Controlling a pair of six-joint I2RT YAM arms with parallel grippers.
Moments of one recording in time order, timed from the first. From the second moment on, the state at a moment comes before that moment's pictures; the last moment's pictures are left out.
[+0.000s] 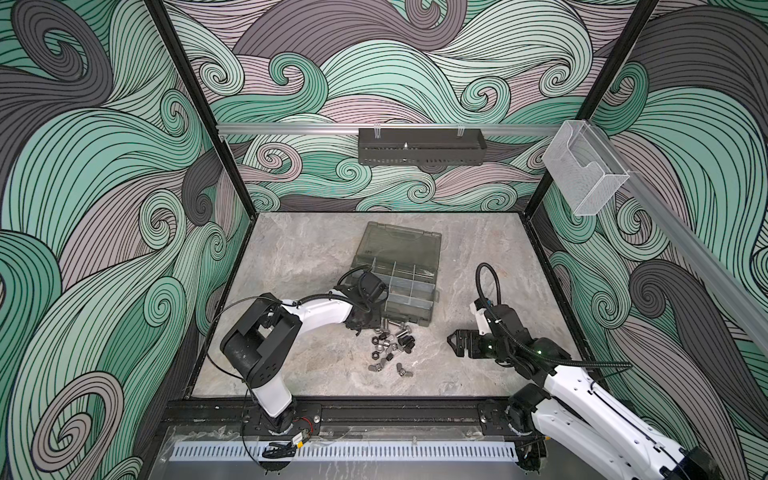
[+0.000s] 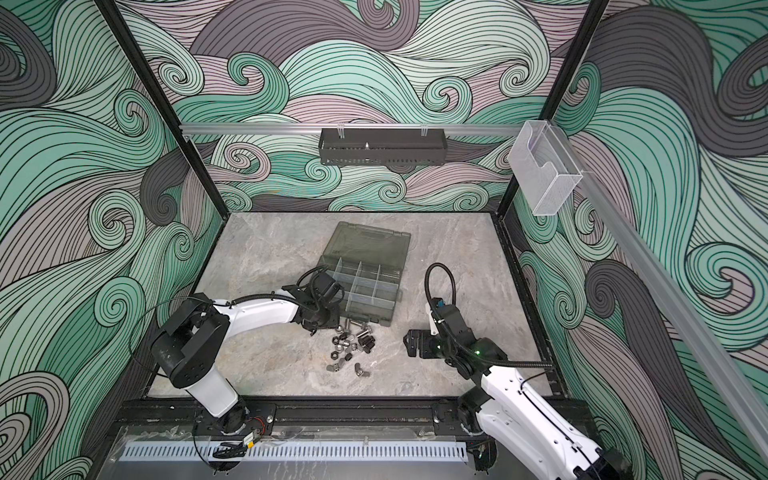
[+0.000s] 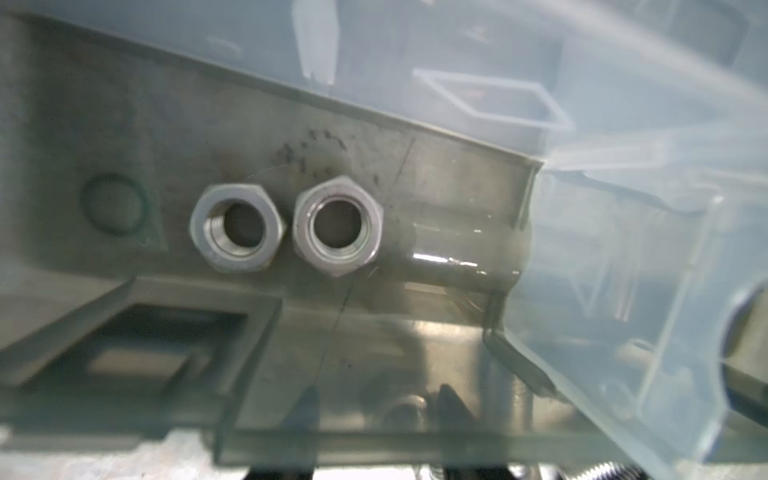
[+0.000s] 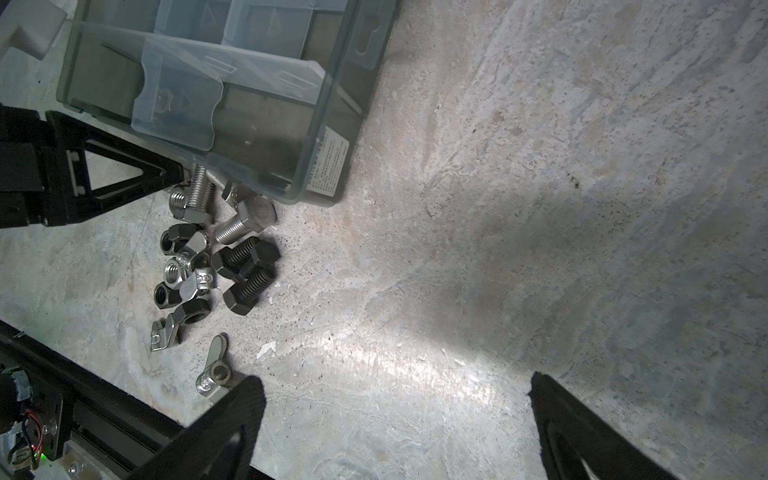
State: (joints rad) left arm -0.70 1.68 0.93 -0.48 -0.03 -0.70; right arm 0.52 0.74 0.45 -0.65 -0.12 0.47
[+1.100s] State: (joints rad) left arm -0.71 1.42 0.86 -0.57 -0.11 -0.71; right arm 0.52 0.67 0.43 -0.65 -0.13 0.48
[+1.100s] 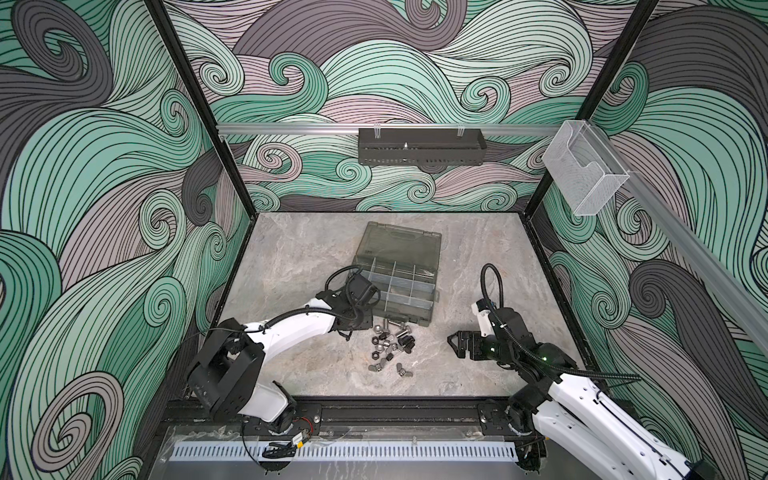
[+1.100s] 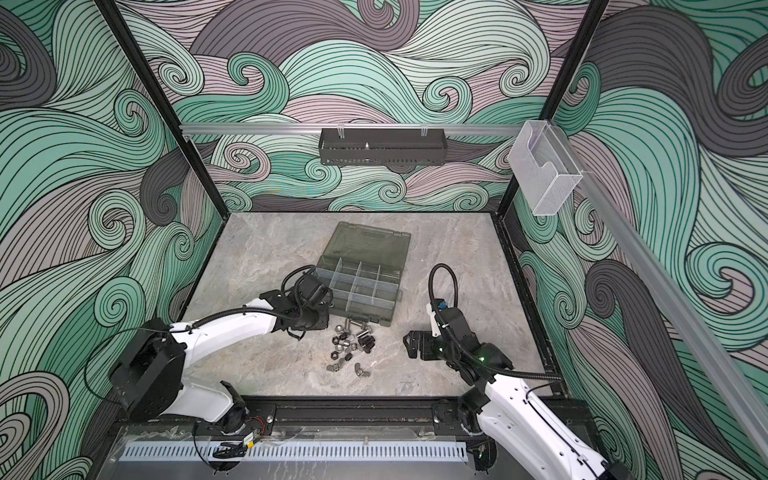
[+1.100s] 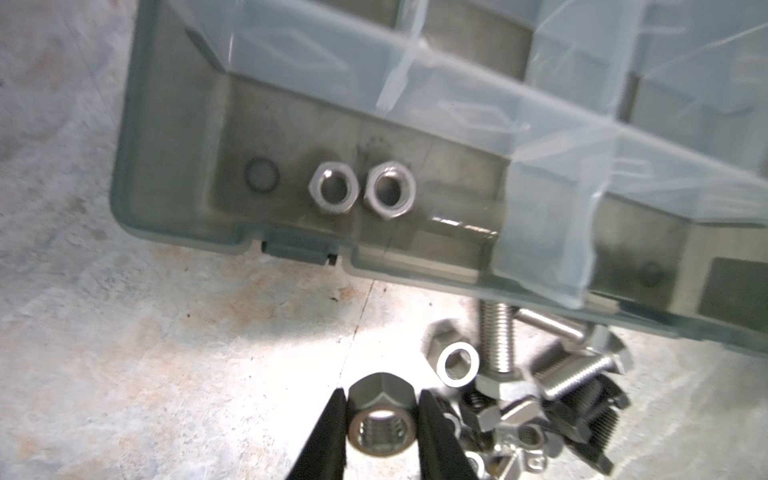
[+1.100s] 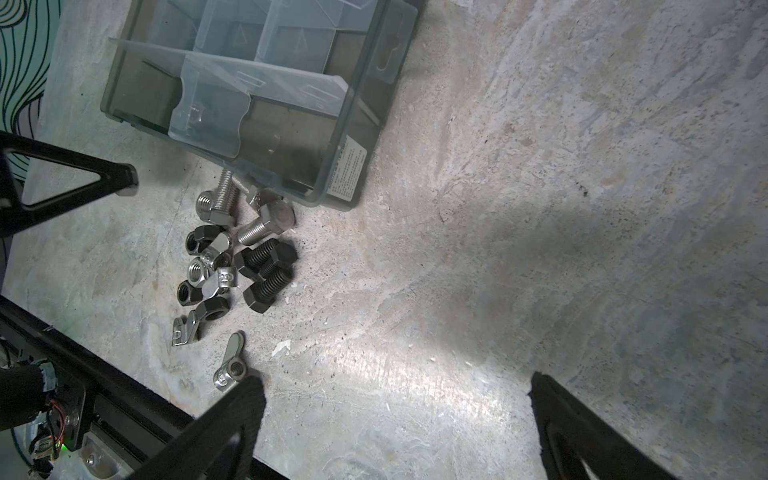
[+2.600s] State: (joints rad) left arm -0.68 1.61 1.05 -0.56 -0.12 -0.59; right arm 0.52 0.64 0.43 -0.69 -0.13 0.50
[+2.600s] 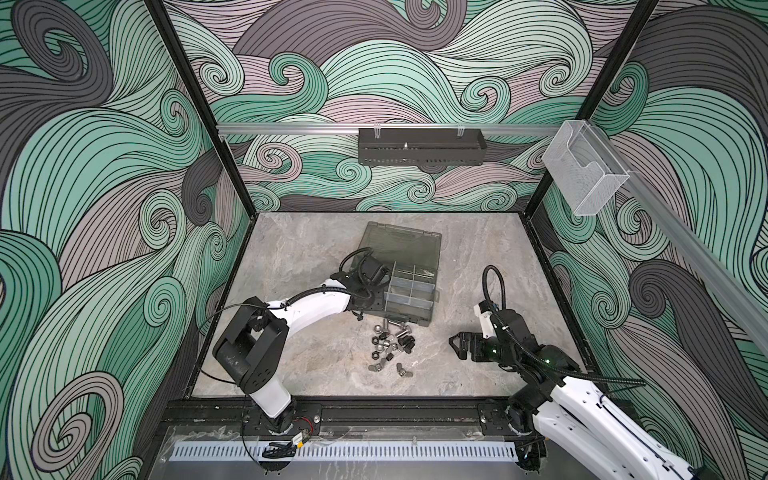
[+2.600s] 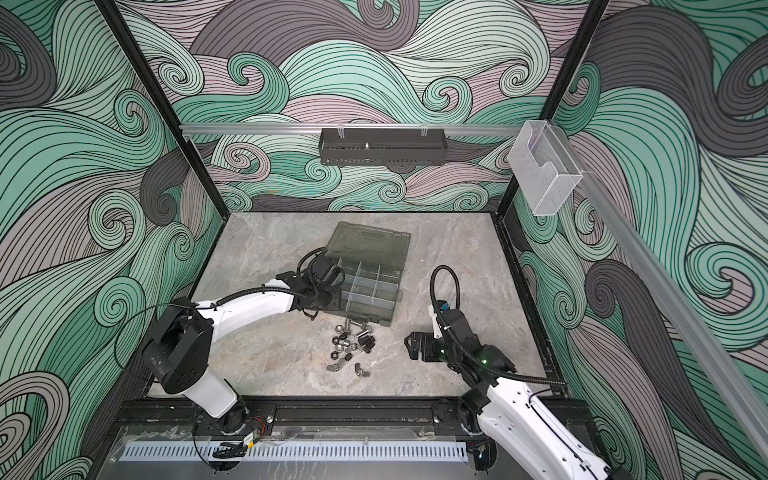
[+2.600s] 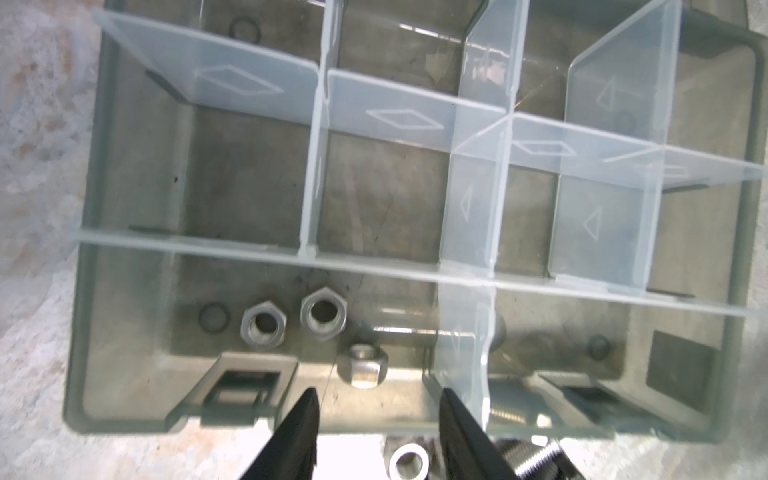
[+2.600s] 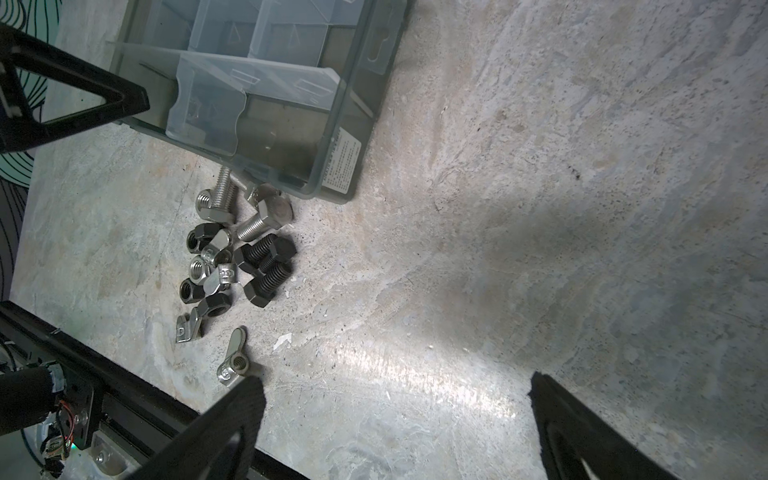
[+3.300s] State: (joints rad) left arm -0.70 1.47 0.84 -0.55 -0.02 -0.65; right arm 0.52 0.65 0.43 -0.69 -0.11 0.51
